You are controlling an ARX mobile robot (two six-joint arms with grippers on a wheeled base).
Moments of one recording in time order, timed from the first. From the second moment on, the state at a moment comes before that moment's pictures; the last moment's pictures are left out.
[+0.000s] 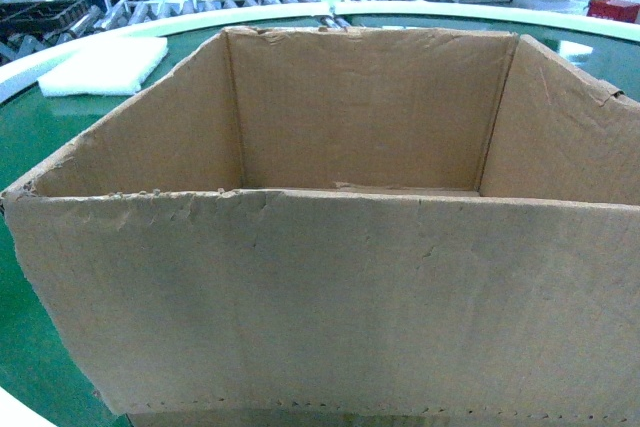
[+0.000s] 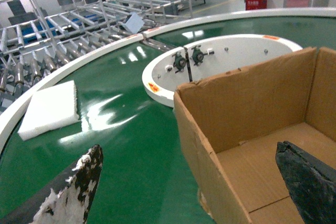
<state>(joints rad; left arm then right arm) -0.08 0.87 0.49 0.35 0.15 0.19 0.08 0.86 0.62 0.04 -0.12 -0.30</state>
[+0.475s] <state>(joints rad) -0.12 0.93 0.60 0.14 0.10 0.23 0.03 1.02 0.76 -0.02 -0.09 -0.33</state>
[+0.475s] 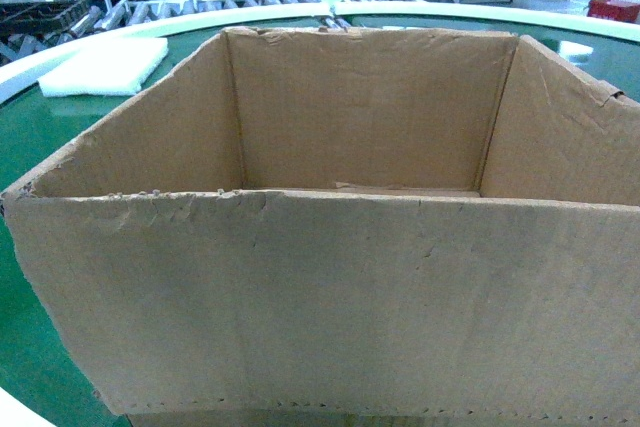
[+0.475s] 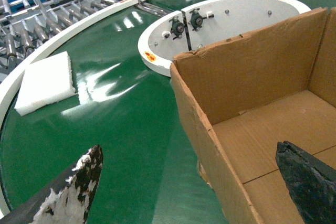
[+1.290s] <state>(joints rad) -0.14 1.06 0.72 0.11 0.06 0.21 0.09 1.15 0.97 -0.34 -0.14 -0.37</state>
